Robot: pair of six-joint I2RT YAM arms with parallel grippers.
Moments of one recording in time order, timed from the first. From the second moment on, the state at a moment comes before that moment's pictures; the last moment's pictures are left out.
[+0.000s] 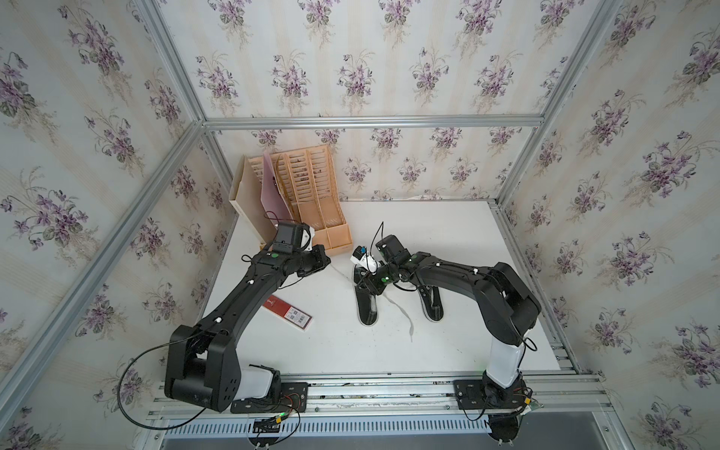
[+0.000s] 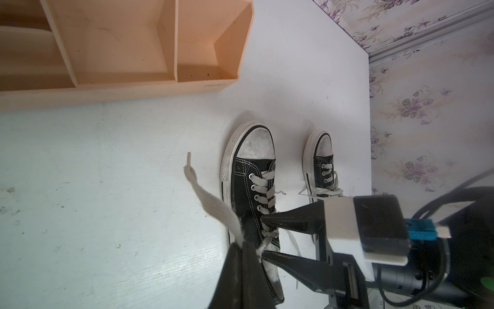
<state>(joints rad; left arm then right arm) -0.21 1.38 1.03 -0.51 0.40 -0.56 0.73 1.89 1.23 -0.28 -0.50 -0.11</state>
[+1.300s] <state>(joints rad) -0.39 1.63 1.11 -0.49 0.73 -0.58 0.69 1.74 1.05 -0.17 -0.53 0.04</state>
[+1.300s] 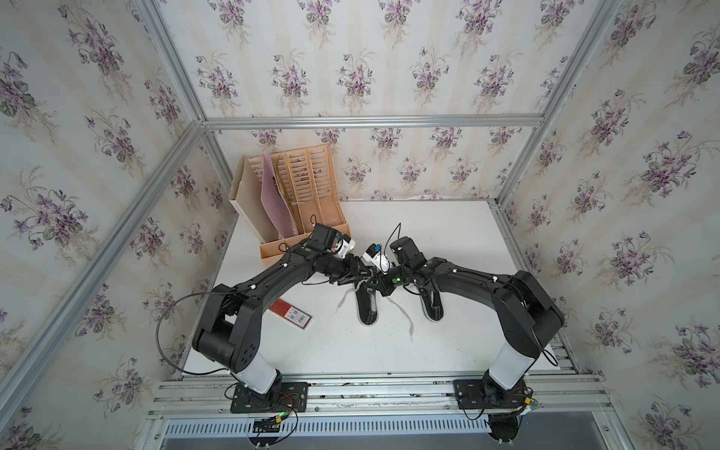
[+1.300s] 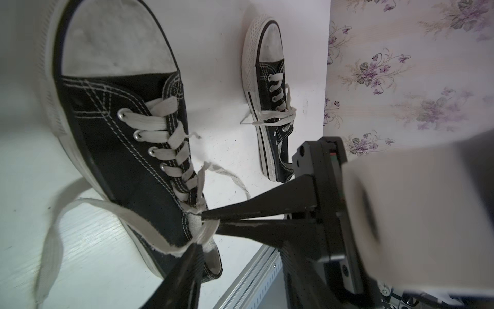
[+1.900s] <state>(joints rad) -0.40 1.74 1.13 -0.51 0.72 -0.60 0.69 1.73 1.01 -0.12 -0.51 0.12</state>
